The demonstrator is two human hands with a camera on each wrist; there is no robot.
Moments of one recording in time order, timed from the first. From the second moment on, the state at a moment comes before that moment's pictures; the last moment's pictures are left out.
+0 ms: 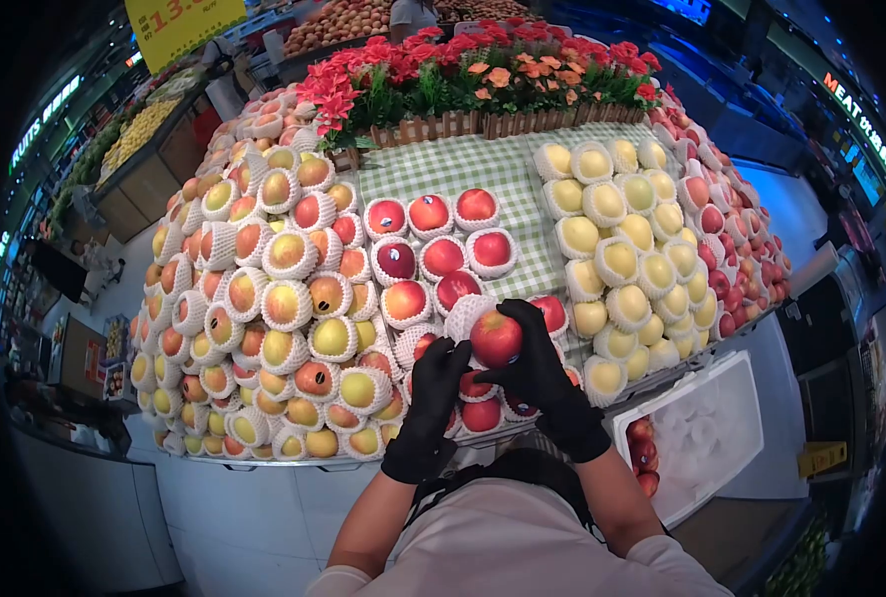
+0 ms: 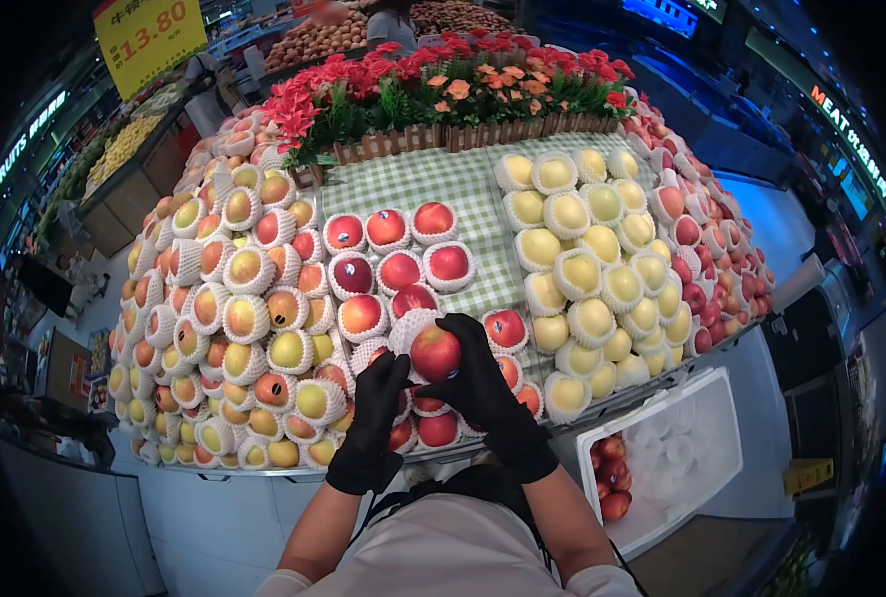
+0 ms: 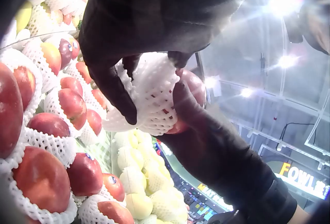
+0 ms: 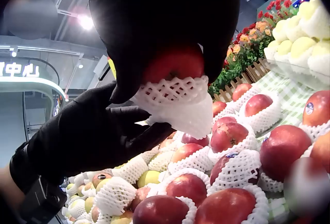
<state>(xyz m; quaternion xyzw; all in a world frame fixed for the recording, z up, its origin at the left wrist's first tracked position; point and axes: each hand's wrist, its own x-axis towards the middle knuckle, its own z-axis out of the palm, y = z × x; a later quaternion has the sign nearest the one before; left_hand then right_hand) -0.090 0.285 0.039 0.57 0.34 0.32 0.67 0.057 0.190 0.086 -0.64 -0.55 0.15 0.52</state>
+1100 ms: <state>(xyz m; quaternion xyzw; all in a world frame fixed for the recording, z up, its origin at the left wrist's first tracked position) -0.165 0.306 0.046 0.48 0.24 0.23 0.82 0.032 0.150 0.075 -0.58 -0.28 0.31 0.70</state>
